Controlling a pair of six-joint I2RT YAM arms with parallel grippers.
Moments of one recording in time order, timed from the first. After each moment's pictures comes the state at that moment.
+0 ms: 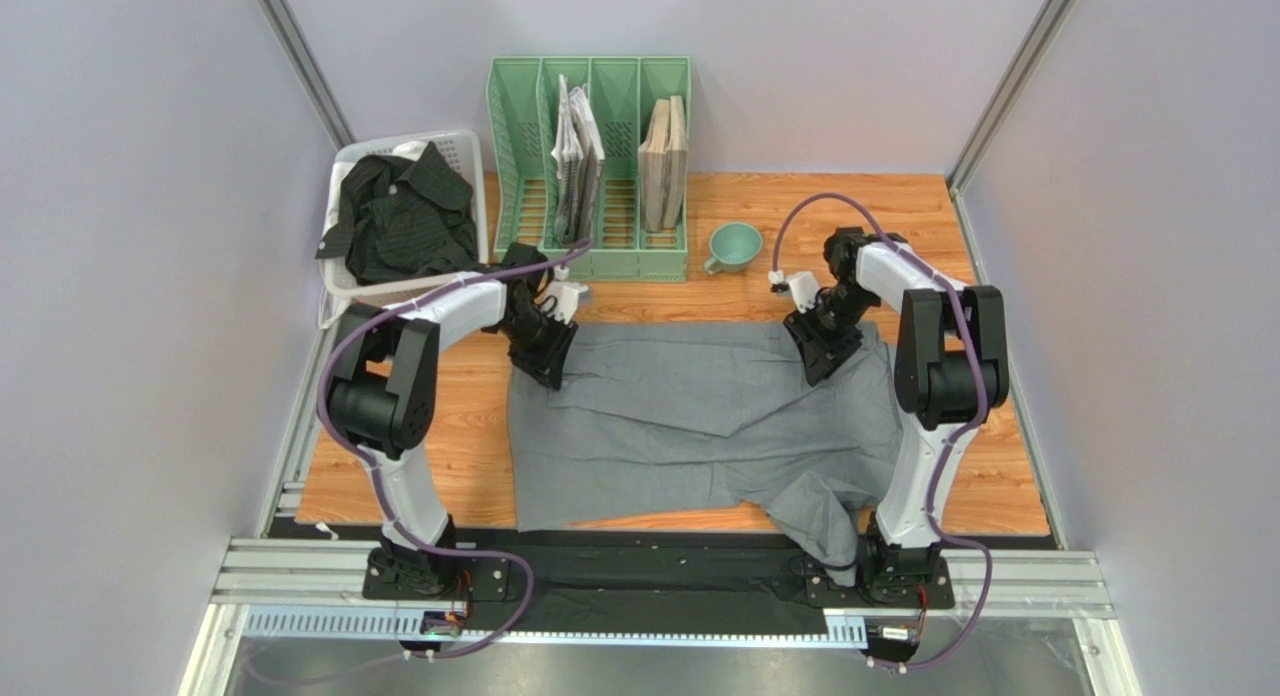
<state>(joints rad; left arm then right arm) -0.31 1.83 1.17 -0.71 0.33 0.21 0.05 1.99 1.40 -1.02 -0.28 -0.61</state>
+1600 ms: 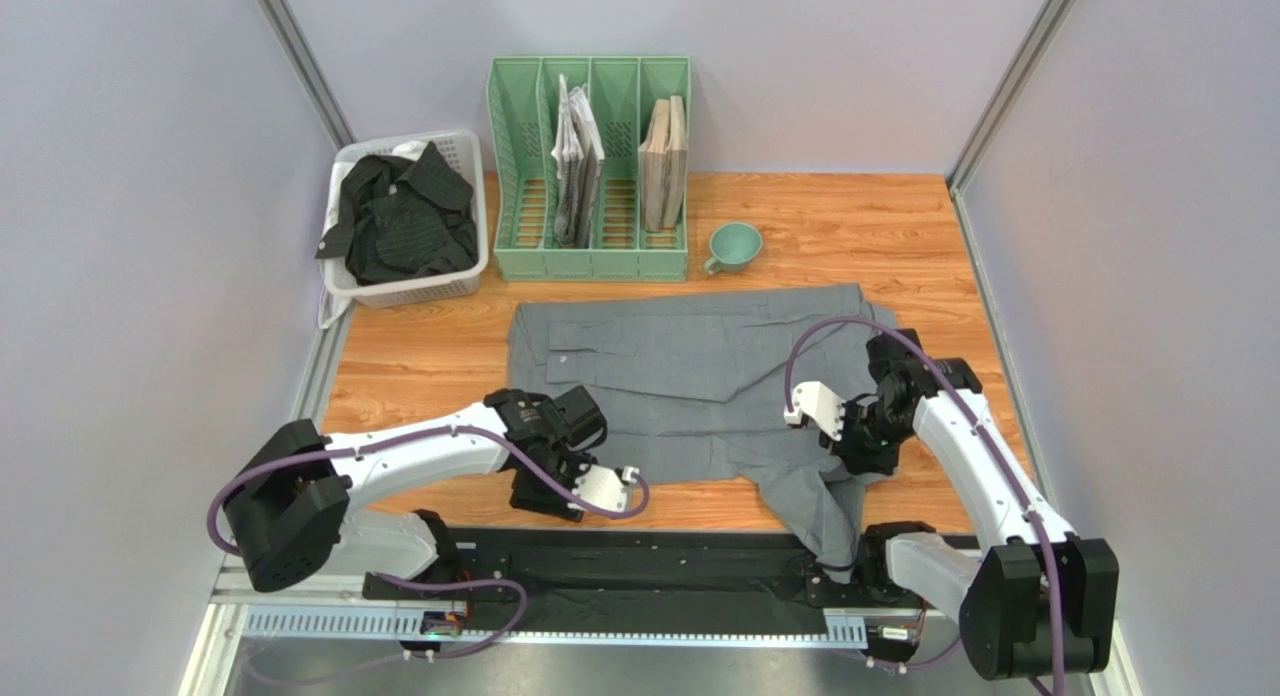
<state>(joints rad) -0.93 1.29 0.70 -0.88 0.15 0.85 0.08 1.07 0.73 -1.16 -0.30 -1.20</state>
